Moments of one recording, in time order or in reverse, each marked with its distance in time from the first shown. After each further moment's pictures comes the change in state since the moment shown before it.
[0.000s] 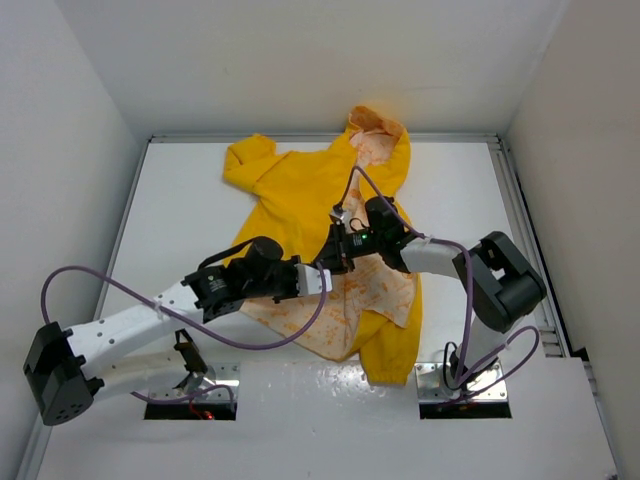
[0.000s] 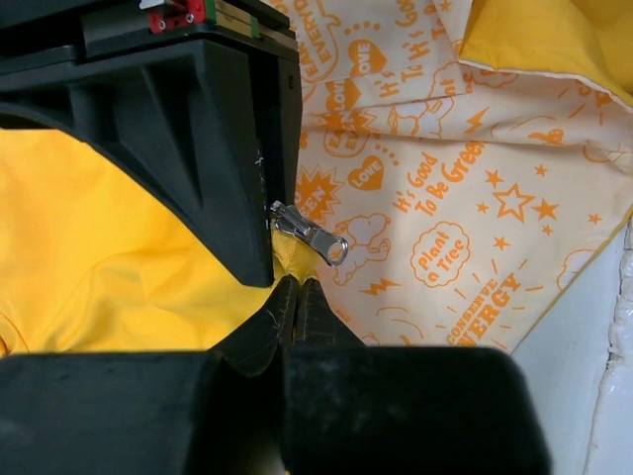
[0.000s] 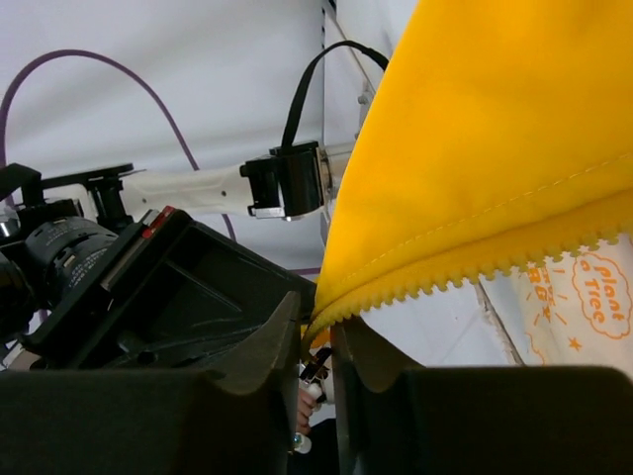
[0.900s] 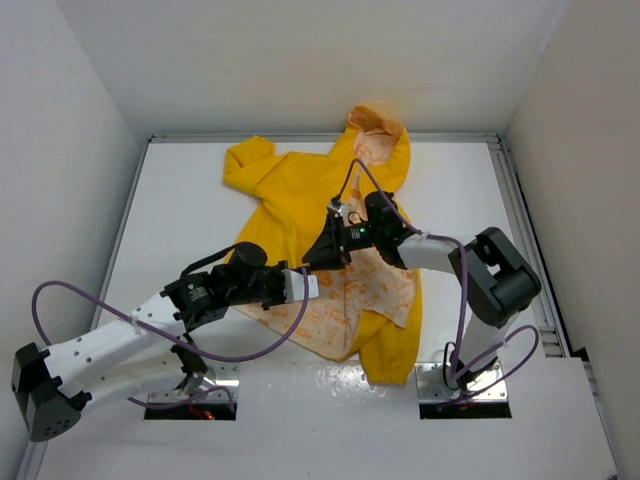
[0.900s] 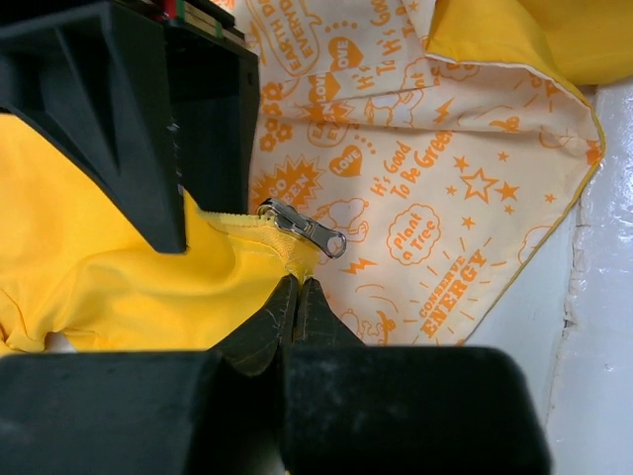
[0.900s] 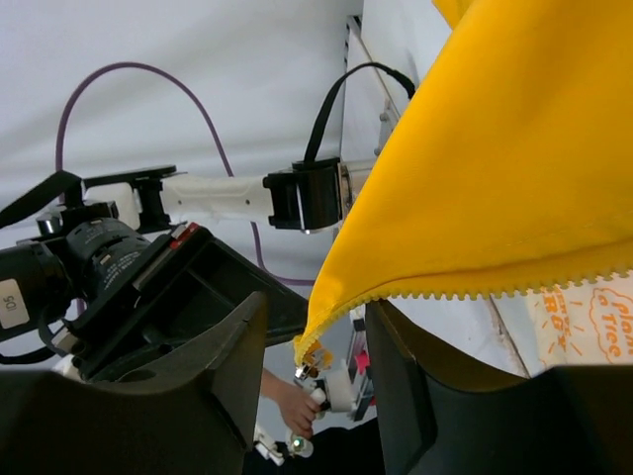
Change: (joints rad) left arm 0.005 -0.146 -0.021 -0.098 0.032 -0.027; right arm -0.008 0.035 0.036 0.109 -0.016 0.068
